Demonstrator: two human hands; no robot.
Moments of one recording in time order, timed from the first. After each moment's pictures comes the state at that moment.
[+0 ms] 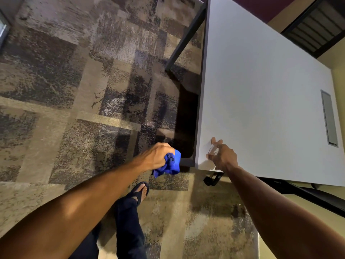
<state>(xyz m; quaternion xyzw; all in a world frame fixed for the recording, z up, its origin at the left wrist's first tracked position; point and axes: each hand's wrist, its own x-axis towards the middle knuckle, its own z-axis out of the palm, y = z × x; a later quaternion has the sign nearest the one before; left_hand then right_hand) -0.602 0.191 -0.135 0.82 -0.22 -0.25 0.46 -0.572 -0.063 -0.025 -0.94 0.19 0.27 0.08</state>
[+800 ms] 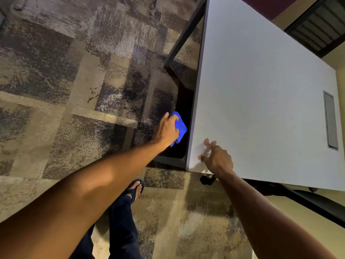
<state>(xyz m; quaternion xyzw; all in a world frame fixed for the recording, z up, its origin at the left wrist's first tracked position) -0.520 0.119 -0.108 0.86 0.06 -0.18 0.47 -0.567 -0.071 -0.025 -0.95 0.15 0.29 0.01</state>
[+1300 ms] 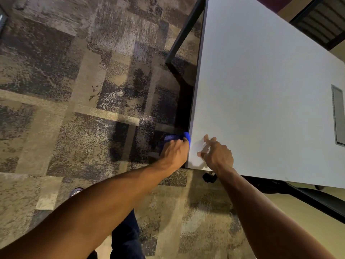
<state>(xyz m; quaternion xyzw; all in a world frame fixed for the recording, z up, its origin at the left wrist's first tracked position) -0.585 0.070 -0.098 0.95 -0.08 -0.16 0.26 -0.565 -0.076 -0.033 -0.96 0.12 0.26 -0.04</state>
